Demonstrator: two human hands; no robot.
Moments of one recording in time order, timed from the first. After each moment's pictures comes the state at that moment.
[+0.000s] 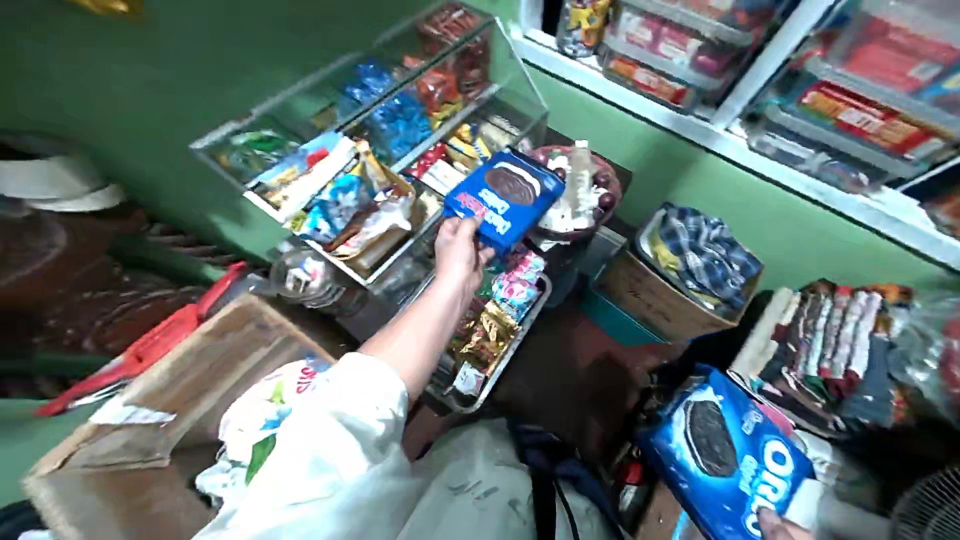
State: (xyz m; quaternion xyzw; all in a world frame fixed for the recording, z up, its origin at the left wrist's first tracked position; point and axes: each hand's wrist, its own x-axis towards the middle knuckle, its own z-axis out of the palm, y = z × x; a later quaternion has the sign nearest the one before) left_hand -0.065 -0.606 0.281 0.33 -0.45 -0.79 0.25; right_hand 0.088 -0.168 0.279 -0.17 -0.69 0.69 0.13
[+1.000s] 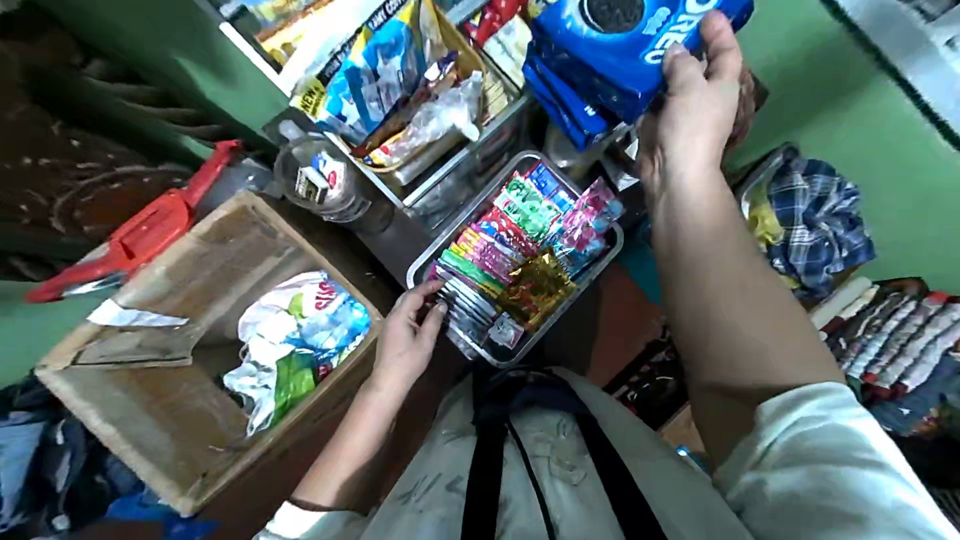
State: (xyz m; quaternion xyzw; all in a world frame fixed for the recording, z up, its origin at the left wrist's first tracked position) left_hand 0.177 -0.646 0.195 0.35 -0.80 -0.47 0.11; right_hand -0.202 -0.571 0.290 0.10 -0.64 0.76 -0.09
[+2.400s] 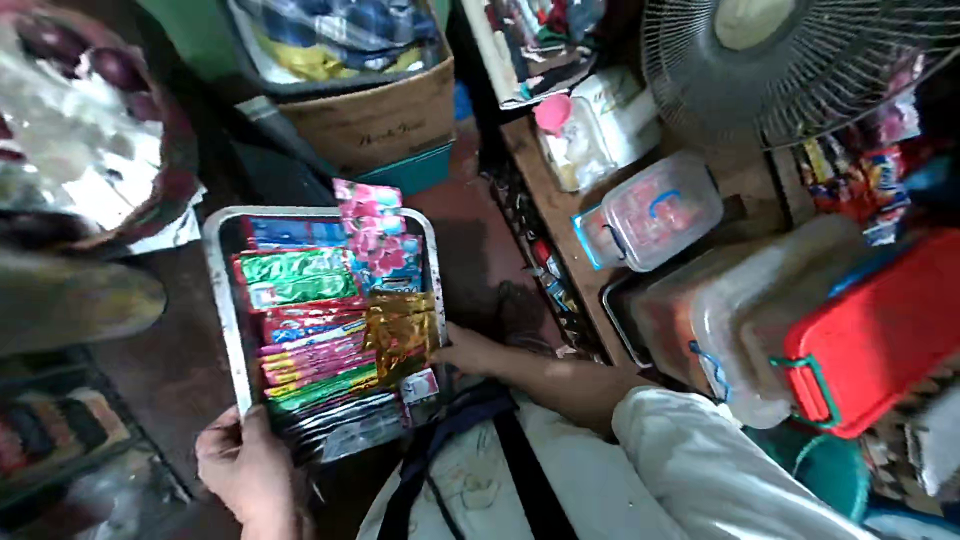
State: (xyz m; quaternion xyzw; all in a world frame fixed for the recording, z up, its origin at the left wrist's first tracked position) left_hand 0.037 -0.593 0.173 0.21 -0.85 -0.48 -0.02; right_hand 0.076 -0.313 0.123 -0.22 -0.63 0.63 -0.39
